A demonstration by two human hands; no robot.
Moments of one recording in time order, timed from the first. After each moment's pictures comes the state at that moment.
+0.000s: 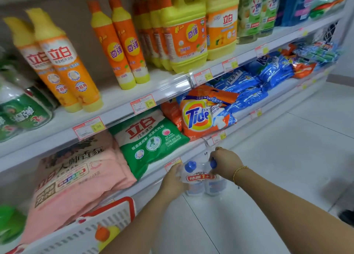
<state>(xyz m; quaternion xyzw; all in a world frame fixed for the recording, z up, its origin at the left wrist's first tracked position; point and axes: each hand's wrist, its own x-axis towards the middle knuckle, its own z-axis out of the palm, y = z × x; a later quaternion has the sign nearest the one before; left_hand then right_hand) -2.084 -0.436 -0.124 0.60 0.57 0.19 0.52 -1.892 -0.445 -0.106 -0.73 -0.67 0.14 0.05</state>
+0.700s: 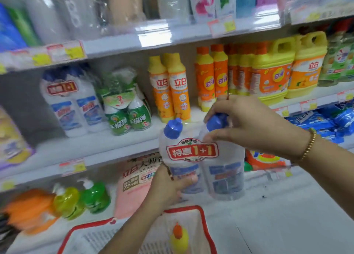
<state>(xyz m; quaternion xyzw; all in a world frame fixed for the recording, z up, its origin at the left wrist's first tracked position) -2.273 -0.489 0.035 0.60 0.50 0.47 0.41 -2.072 -0.512 0.194 -0.45 -0.85 -0.05 0.26</state>
